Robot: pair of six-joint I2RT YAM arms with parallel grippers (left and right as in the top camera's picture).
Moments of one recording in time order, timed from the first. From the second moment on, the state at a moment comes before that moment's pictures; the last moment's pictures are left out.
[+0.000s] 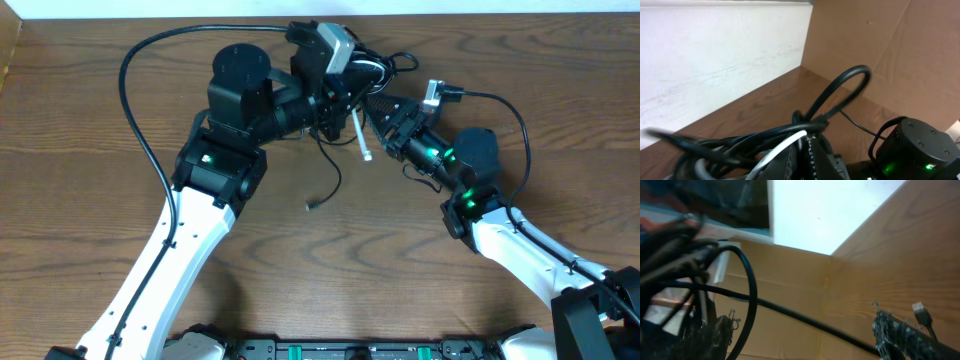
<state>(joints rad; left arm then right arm) -0.40 1.38 1.30 -0.08 0.67 -0.12 0.40 1.50 0.69 0.83 -0.46 1.36</state>
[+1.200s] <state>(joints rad) -0.29 1.39 1.30 -0.06 0.68 -0.22 0.38 1.50 0.70 0.35 -0.35 1.08</state>
